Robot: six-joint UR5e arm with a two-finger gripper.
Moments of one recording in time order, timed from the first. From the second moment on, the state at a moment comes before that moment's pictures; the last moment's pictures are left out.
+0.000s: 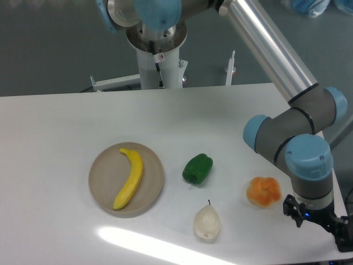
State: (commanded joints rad) arm 2.38 -2.42 -0.96 -0.89 1.72 1.22
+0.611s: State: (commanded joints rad) arm 2.38 -2.42 -0.97 -0.89 1.70 1.20
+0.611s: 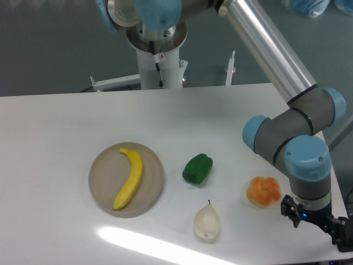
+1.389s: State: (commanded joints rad) arm 2.28 -2.09 -1.30 -0.91 1.64 0.77
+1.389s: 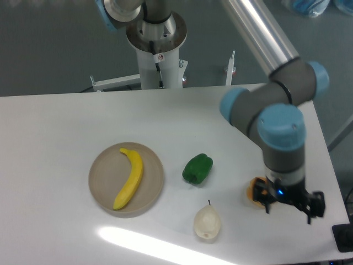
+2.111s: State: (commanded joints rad) arm 2.07 -1.85 -1.80 -0.96 1.46 0.38
